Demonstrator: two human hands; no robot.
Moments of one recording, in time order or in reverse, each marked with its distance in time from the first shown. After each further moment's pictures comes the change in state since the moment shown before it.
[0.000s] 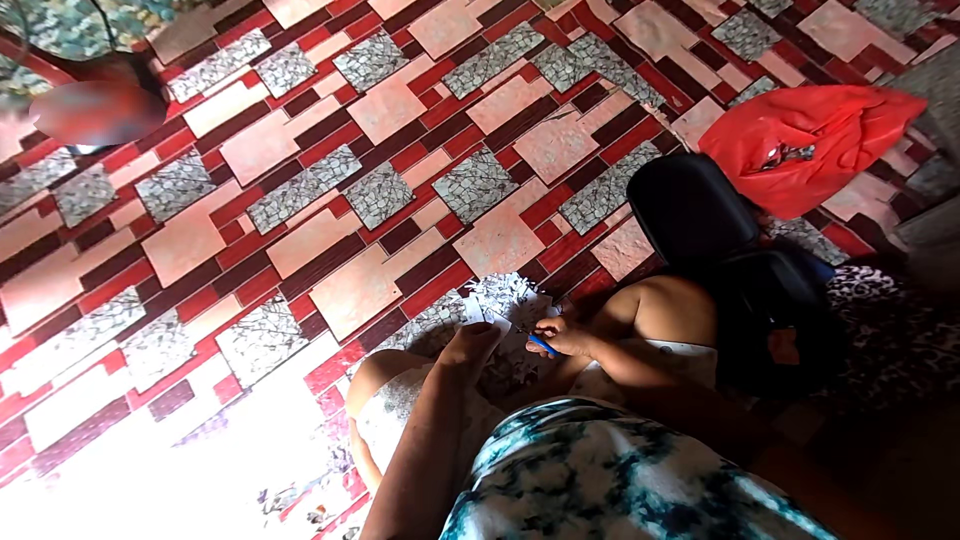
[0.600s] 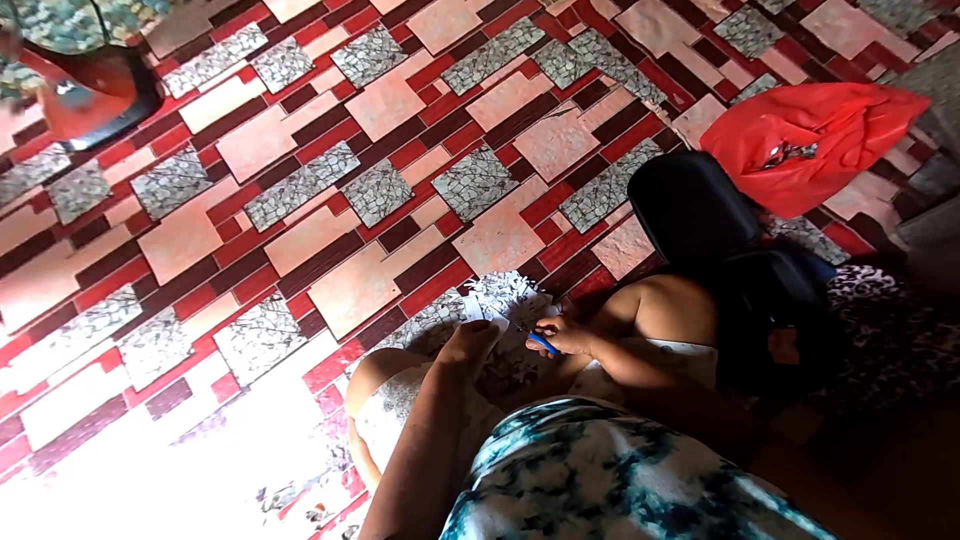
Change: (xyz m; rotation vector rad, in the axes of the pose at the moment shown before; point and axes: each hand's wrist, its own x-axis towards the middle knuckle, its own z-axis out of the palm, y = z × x) left_hand 0.002 0.000 -0.001 -0.018 0.002 0.009; right_hand -0.001 -0.004 0.000 -0.014 -0.003 0.054
